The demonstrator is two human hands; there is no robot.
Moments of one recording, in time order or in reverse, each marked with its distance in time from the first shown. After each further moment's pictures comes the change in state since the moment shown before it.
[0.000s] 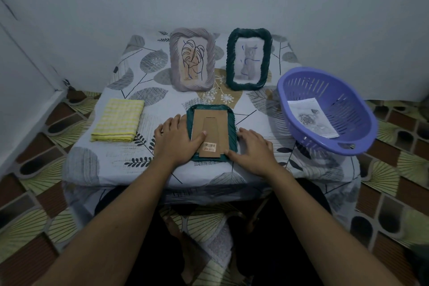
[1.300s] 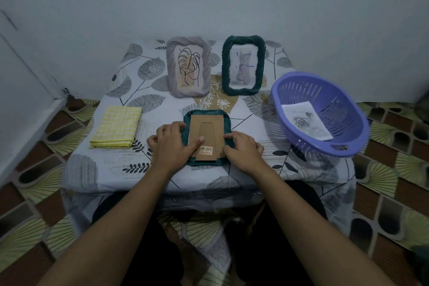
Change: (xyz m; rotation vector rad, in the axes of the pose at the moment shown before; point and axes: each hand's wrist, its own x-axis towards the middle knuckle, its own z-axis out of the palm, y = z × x) left_hand -0.010 0.004 -0.009 -0.210 0.119 -0.050; right_hand 0.006 -0.026 -0.002 0.193 0.015 0.138
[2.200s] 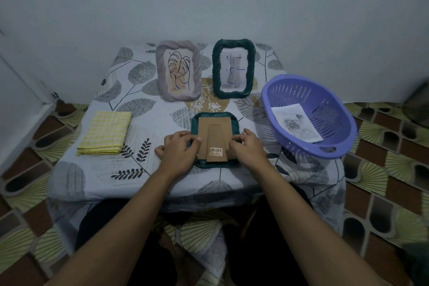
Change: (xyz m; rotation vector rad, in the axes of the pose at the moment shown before) left_hand -0.008 0.041 0.002 -0.259 -0.175 -0.043; right_hand 0.002 0.015 -0.026 0.247 0.073 0.148
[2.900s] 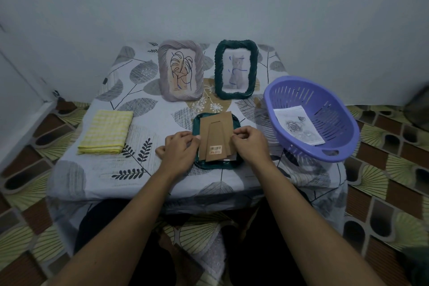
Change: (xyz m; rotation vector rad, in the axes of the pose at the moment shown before) left_hand 0.003 -0.003 0.003 -0.050 0.018 -0.019; right_hand 0.008 -0.008 -0.002 0.189 0.134 -0.017
